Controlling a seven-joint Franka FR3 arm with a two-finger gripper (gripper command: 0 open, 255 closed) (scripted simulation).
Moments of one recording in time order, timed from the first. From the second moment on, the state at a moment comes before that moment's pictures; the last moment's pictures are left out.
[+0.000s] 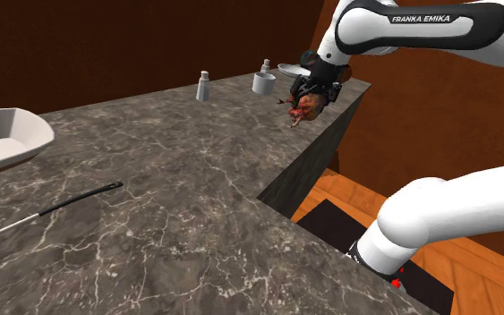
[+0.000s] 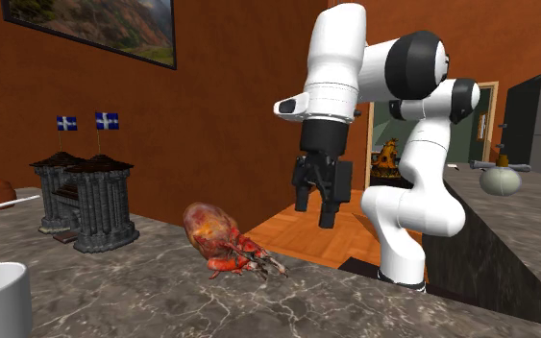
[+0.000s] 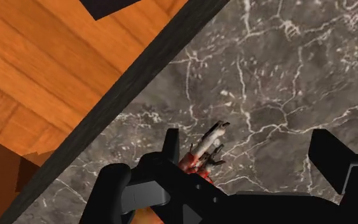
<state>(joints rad) -0.14 -0.63 0.00 -2.39 -0.03 1.91 0.42</state>
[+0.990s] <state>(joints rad) -0.30 -0.46 0.05 -2.46 -0.12 2.28 0.77</state>
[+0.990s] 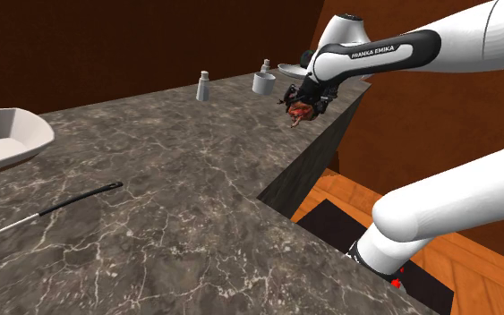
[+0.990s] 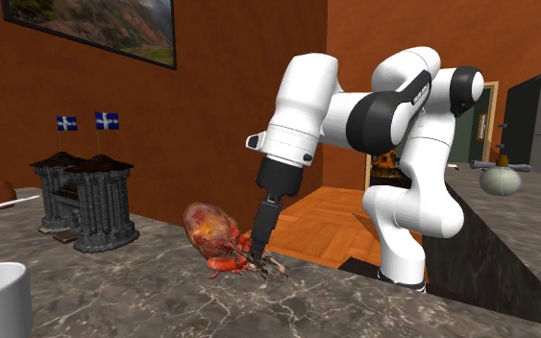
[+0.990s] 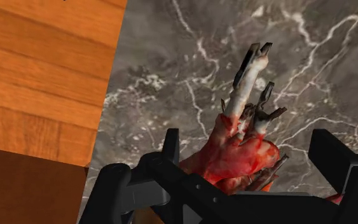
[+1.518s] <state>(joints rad) -0.30 -0.46 0.05 -2.47 -0.12 2.29 0.77</state>
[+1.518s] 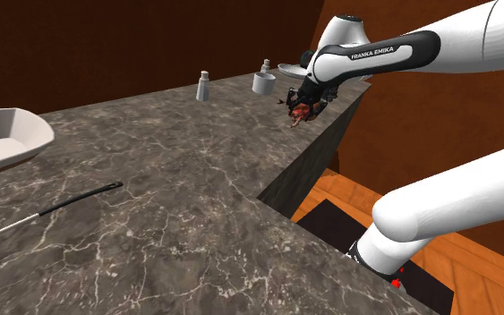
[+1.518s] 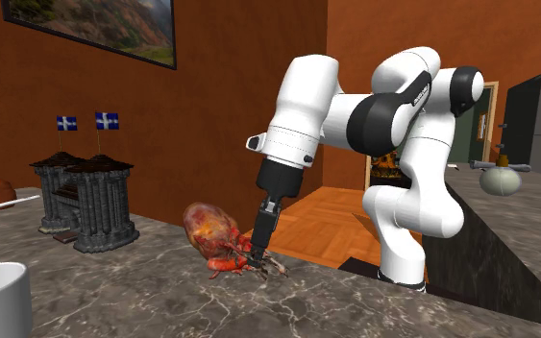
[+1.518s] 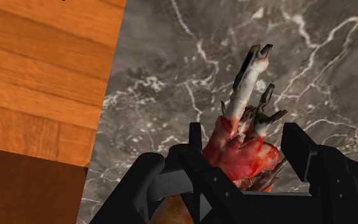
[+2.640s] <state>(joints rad) -0.29 -0.48 0.05 -2.32 -0.11 2.11 0.75</state>
